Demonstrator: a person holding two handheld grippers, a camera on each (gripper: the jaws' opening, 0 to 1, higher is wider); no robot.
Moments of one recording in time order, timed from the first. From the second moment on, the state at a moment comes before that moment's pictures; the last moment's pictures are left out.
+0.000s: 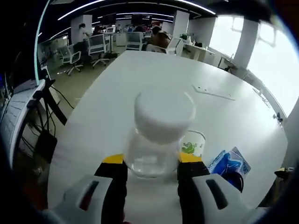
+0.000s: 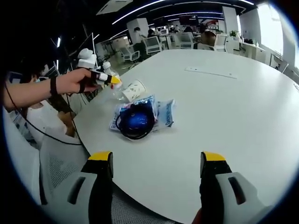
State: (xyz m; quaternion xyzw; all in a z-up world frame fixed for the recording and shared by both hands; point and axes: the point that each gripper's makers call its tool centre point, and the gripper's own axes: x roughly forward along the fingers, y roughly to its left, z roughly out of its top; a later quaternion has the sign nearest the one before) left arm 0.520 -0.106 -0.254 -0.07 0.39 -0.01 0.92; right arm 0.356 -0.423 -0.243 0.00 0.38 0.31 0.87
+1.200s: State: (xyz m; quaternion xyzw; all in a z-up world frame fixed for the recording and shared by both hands) left arm 0.463 -0.095 -0.233 -0.04 0.36 -0.06 0.93; right arm 0.371 -0.413 -0.227 0.00 0.36 0.32 0.88
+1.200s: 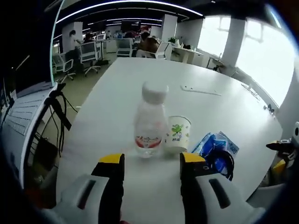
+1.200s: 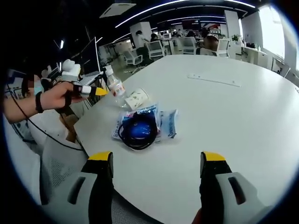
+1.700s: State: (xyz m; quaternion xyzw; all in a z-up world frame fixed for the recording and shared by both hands) left arm 0.436 -0.102 -0.229 -0.06 0.36 -0.06 0.93; right arm 0.378 -0.402 -0.222 -0.01 0.35 0.33 0.87
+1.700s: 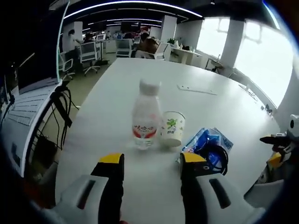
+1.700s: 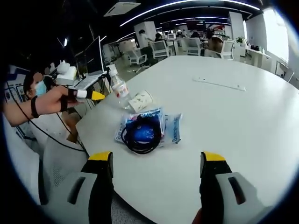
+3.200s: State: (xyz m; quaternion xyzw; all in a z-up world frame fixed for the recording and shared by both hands) left arm 0.415 -0.132 -0.226 -0.05 0.36 -0.11 0.92; right arm 0.384 -0.388 -0.226 -0.01 0.36 0.35 0.87
